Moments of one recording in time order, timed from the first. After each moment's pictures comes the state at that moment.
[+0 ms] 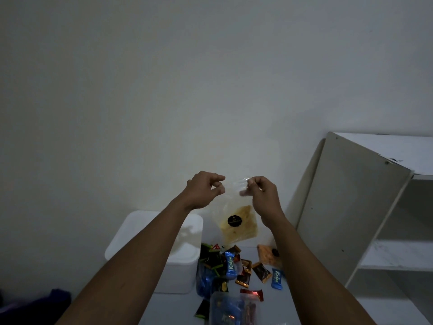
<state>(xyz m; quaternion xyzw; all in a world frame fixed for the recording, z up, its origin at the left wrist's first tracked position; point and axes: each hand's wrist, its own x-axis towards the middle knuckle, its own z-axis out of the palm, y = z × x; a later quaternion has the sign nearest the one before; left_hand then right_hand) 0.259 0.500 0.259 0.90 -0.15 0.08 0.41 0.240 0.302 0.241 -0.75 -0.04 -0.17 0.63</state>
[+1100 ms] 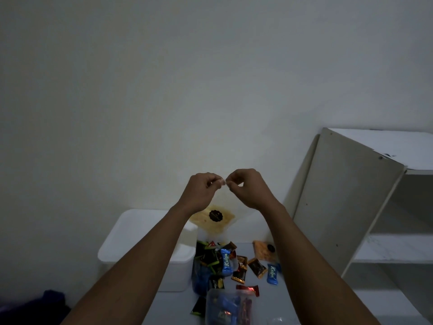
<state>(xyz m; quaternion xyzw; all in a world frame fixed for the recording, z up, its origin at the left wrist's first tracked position) 0.253 0.483 0.247 0.84 -0.18 0.16 0.48 0.240 0.308 0.273 -0.91 -0.17 -0.15 0.36</state>
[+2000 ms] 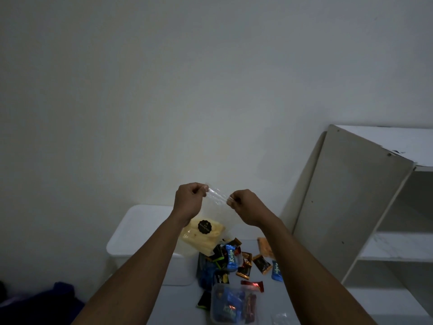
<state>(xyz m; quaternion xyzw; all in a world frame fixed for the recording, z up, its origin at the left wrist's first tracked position) 0.238 0.504 0.210 0.78 0.02 0.15 0.61 0.241 0.319 0.217 -0.92 -0.14 -0.02 0.35</state>
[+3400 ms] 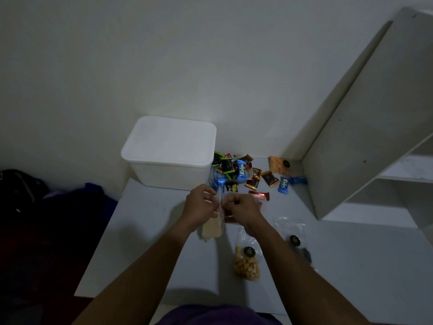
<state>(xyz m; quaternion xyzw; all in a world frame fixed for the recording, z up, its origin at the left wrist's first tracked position) 0.100 0.501 0.030 0.76 0.15 -0.08 0.62 0.111 0.353 0.027 -0.73 0.11 0.21 0.64</state>
